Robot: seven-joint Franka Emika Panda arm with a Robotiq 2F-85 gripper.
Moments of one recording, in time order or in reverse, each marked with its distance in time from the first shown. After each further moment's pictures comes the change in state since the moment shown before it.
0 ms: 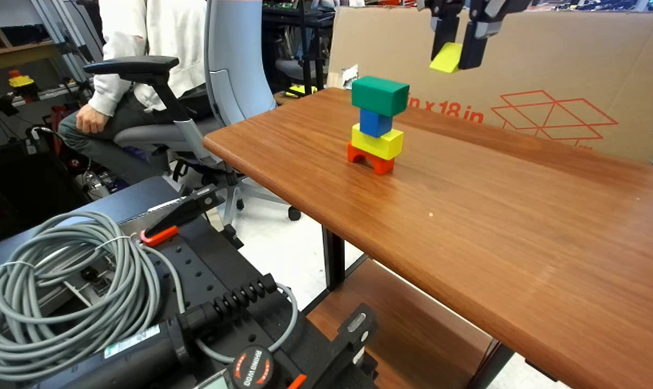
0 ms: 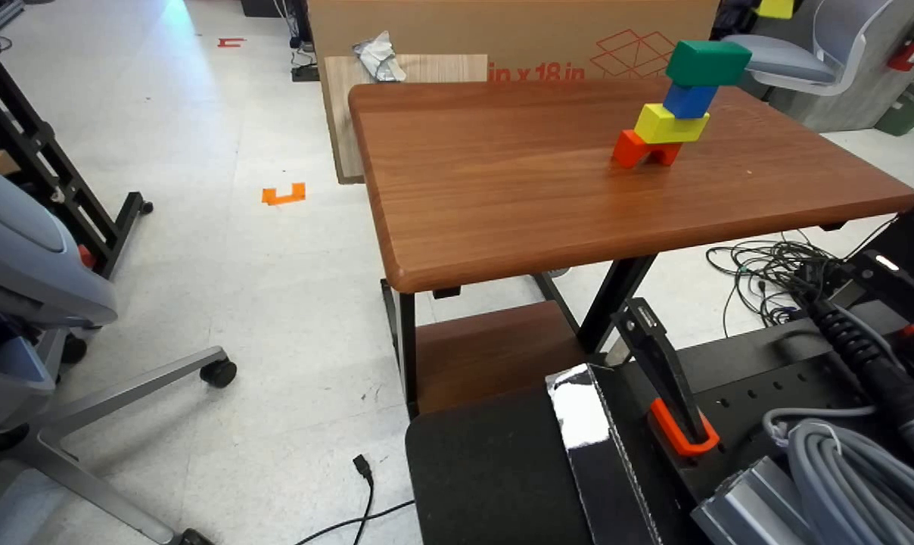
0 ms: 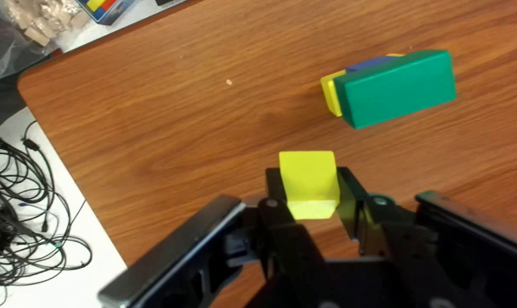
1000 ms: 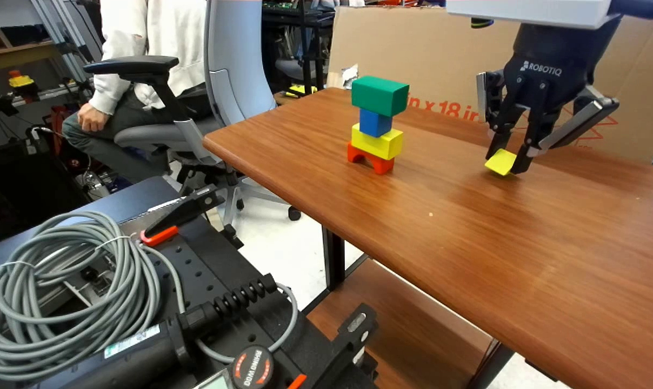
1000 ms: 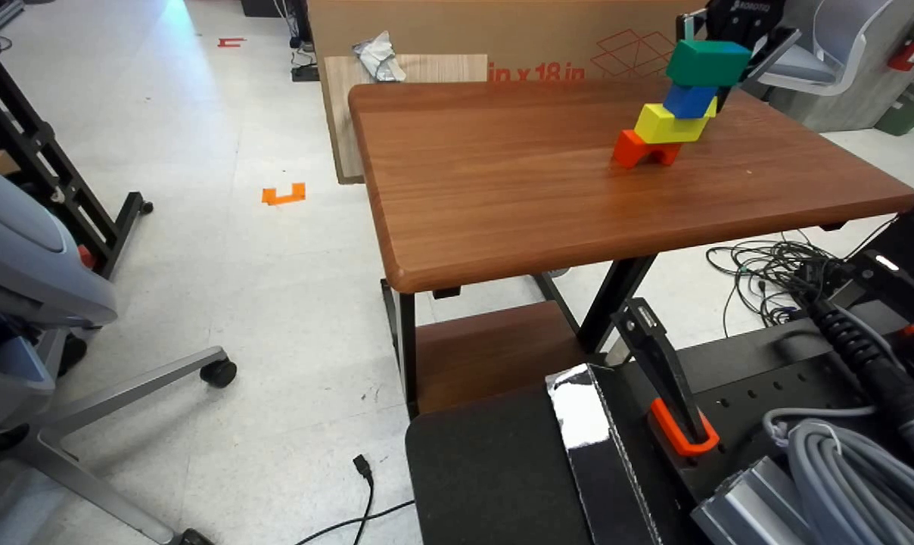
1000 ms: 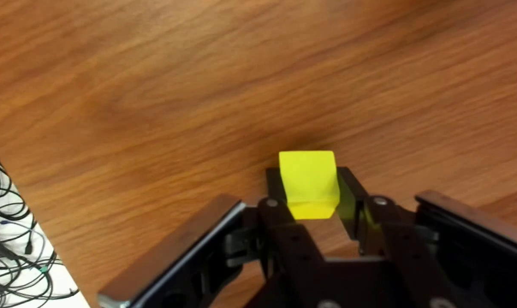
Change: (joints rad) arm -0.083 0.484 0.000 0.414 0.054 -0.005 -0.082
